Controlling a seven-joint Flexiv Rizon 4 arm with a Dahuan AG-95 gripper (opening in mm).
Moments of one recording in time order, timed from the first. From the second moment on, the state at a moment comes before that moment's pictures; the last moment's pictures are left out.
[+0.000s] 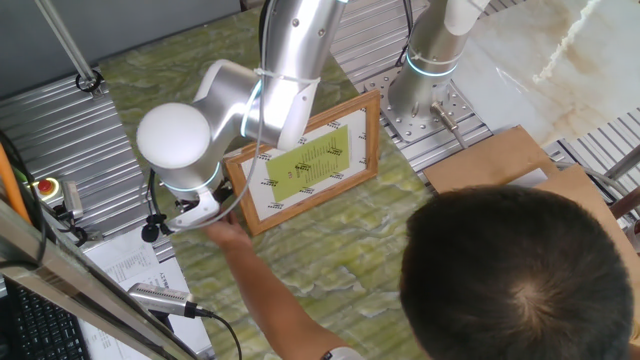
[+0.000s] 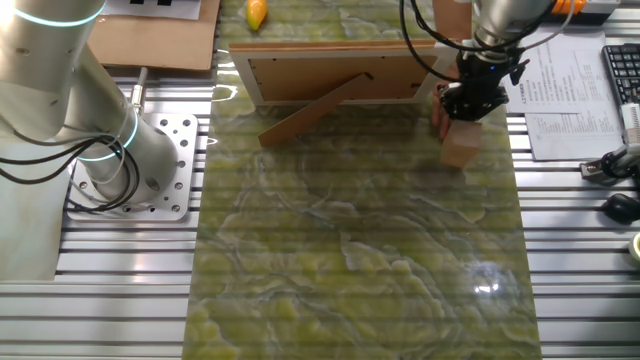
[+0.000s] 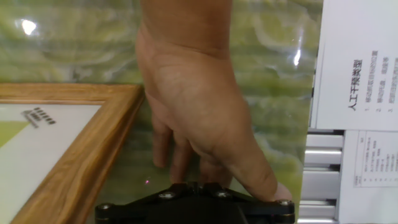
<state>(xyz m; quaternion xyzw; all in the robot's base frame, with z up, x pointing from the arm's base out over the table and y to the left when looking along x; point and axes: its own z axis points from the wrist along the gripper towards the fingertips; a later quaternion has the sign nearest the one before) 0.619 0.065 0.043 0.72 -0.69 0.07 0.08</state>
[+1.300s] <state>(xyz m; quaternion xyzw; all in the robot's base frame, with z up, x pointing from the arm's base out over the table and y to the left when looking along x) 0.620 0.066 0.041 0.67 -0.74 0.05 0.06</state>
